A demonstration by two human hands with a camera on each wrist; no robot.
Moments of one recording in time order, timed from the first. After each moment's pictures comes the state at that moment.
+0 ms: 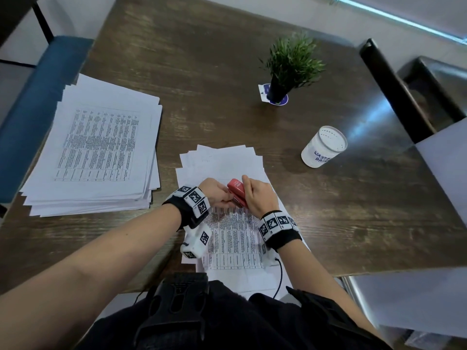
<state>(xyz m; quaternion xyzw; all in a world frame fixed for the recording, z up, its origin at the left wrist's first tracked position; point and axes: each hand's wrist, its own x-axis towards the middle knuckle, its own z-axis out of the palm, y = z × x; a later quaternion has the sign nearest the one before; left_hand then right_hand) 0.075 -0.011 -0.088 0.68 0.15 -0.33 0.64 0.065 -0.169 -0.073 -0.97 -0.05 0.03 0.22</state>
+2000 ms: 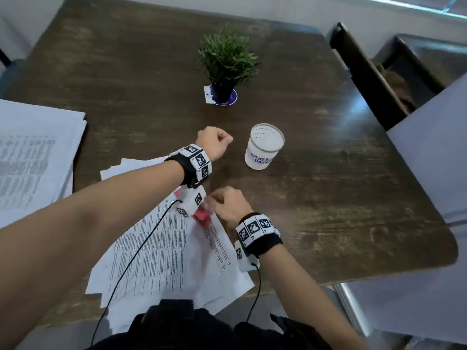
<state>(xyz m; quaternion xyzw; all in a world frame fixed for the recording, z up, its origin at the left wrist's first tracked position) 0.217 -0.203 -0.020 0.89 0.04 -0.02 0.45 0.105 -0.312 -0.060 -0.93 -0.06 0.20 0.30</state>
